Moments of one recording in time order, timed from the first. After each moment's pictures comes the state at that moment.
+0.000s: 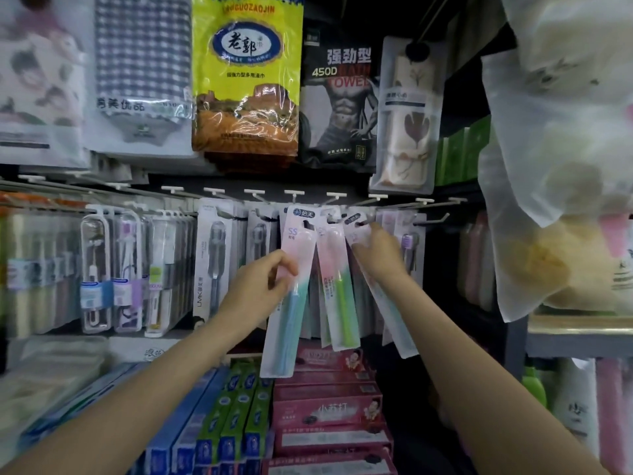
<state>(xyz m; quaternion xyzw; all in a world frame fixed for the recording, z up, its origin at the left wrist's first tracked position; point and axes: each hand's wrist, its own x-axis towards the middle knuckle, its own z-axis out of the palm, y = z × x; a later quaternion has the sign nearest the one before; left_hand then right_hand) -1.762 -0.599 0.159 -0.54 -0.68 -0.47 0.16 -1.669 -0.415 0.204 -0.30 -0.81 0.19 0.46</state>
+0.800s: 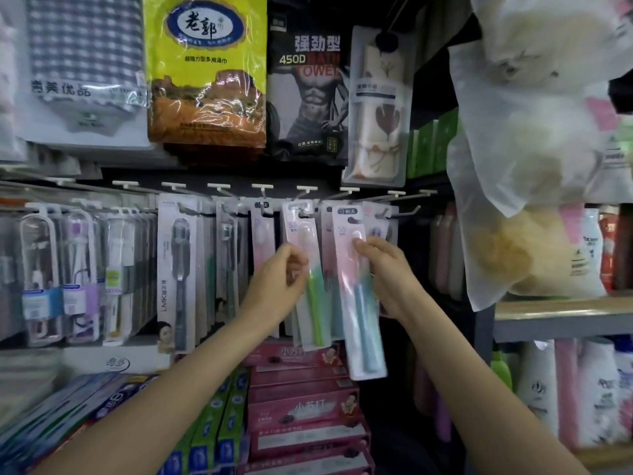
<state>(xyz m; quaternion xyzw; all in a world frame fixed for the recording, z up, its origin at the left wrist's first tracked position) -1.740 -0.540 0.154 -0.57 -0.62 -0.53 0.14 -1.614 -0.417 0.176 -0.13 -0.67 0.57 0.46</state>
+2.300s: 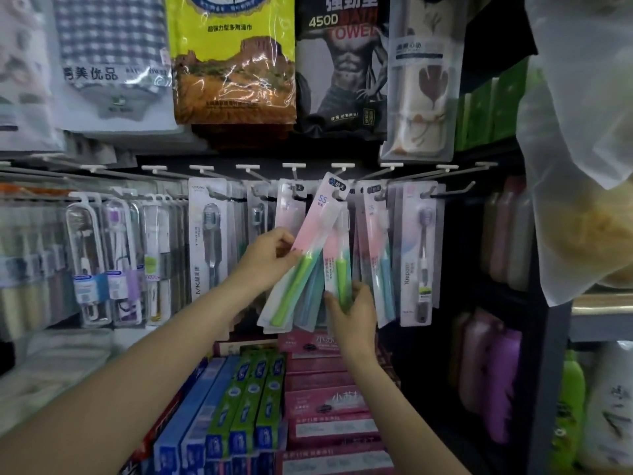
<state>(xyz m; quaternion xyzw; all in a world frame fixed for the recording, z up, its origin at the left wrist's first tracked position) -1.802 -0.551 0.170 -0.52 -0.70 -0.49 0.07 -1.714 -0.449 0.075 -0.27 -0.70 0.42 0.52</state>
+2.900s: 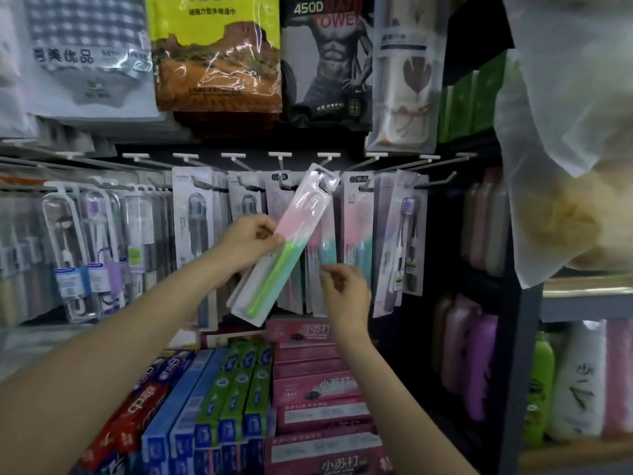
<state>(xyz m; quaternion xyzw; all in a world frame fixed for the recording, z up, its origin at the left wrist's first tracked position) -1.806 -0.563 0.184 -0.52 -0.71 -0.48 0.03 -1.700 -0.458 0.094 -0.22 -0.70 0.40 0.55</state>
